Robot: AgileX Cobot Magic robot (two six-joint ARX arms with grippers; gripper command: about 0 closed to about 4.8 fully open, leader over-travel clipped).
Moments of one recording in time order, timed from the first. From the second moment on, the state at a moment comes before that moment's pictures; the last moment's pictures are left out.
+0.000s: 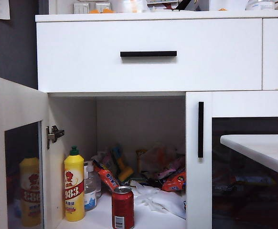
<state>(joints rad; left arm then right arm) 0.12 0.76 0.64 -0.67 0.70 0.10 0.93 0.68 0.77 -0.22 -0.15 0.13</state>
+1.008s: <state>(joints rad) -0.26 1.02 0.60 -0.21 0.57 -0.04 0.92 0.68 0.77 -0.25 -0.15 0.13</state>
